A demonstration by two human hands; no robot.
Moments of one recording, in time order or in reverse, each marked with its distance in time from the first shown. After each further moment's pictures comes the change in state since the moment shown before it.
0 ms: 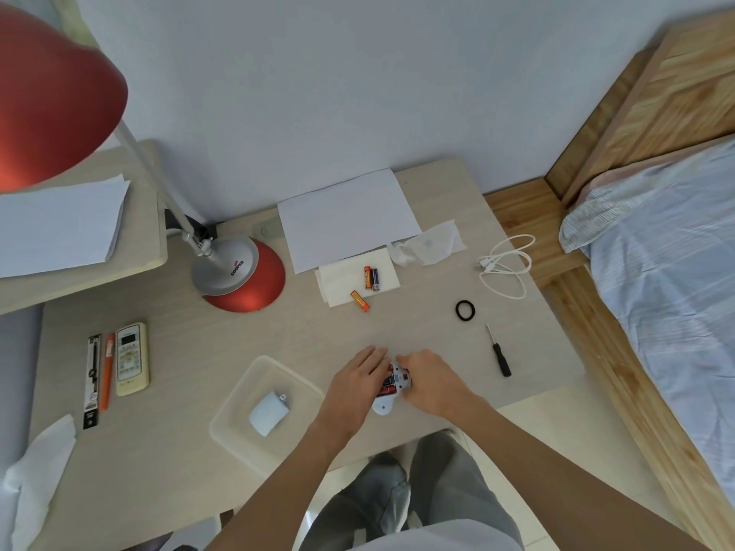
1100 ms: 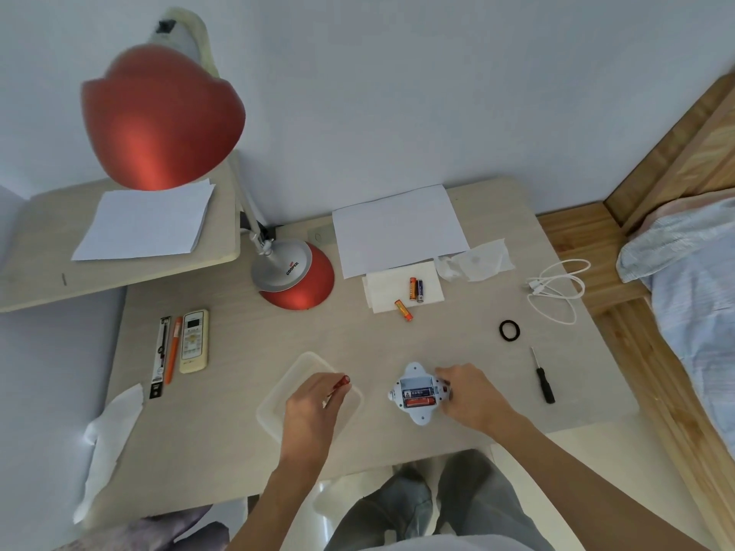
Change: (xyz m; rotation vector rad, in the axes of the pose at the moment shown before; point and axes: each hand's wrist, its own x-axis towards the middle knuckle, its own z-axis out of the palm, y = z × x) left_hand -0.101 -0.039 -0.062 -0.446 0.491 -0.520; right_hand -0.004 0.006 -0.005 0.045 -0.018 -0.027
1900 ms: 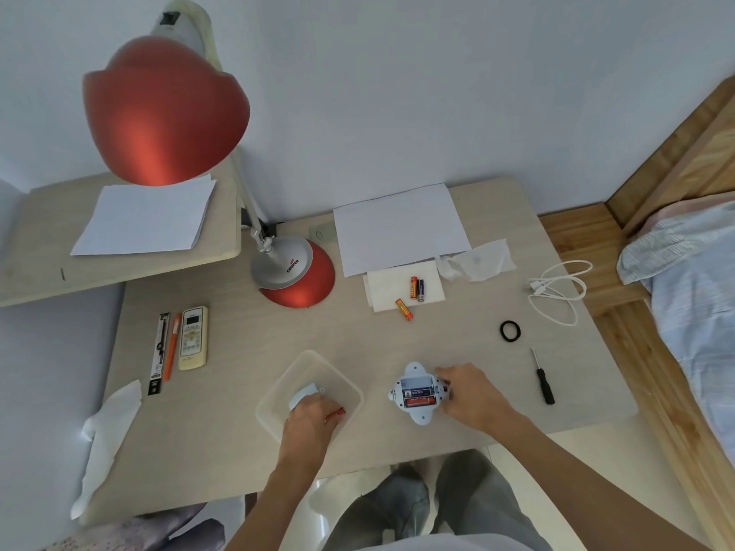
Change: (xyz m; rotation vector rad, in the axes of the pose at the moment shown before) left_hand -0.012 -0.041 0.021 0.306 -0.270 -0.181; right_hand 0.000 -0.003 -0.005 -0.023 -0.035 0.008
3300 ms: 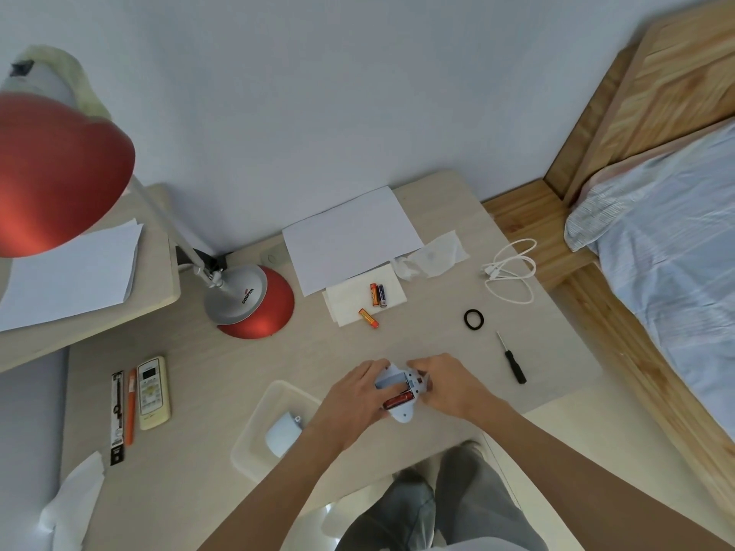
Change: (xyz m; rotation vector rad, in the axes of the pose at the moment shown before) left_hand 0.070 0.100 0.016 0.429 -0.266 0.822; right_hand -0.004 -0.006 -0.014 0.163 0.032 0.118
